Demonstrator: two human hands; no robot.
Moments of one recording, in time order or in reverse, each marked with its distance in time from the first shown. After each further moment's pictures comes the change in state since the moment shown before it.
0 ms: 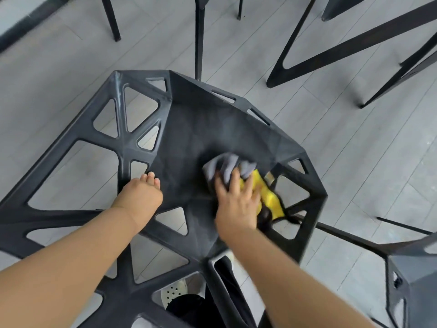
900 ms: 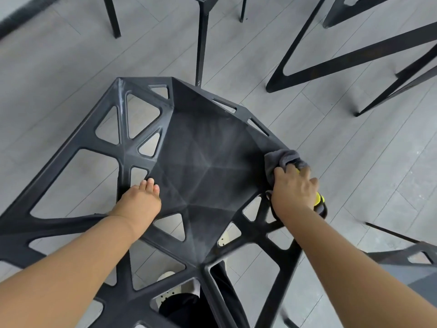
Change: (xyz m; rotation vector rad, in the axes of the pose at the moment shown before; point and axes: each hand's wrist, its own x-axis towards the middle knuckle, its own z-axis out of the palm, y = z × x) left_hand -0.001 -0.006 0.001 -0.113 -0.013 0.020; right_hand 0.045 0.096 -0.067 -0.267 -0.111 0.193
